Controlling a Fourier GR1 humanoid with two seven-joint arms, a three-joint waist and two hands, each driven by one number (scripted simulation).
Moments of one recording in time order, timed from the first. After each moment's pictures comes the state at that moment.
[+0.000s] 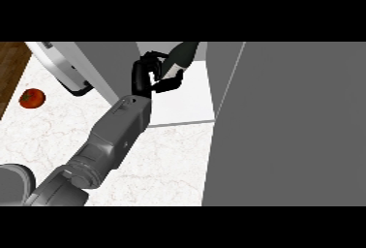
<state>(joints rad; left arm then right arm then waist) -1.14 0.02 -0.17 -0.05 0.49 0.59 -0.72 -0.61 -0.21 -0.03 -2.40 -0.20 -0.09 0.93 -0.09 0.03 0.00</state>
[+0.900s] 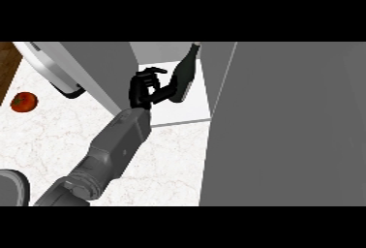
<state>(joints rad) -1.04 0.00 -0.05 -0.08 0.60 0.37 -0.71 -0.63 -0.19 -0.02 -2.40 -0.21 -0.09 0.93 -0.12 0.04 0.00</state>
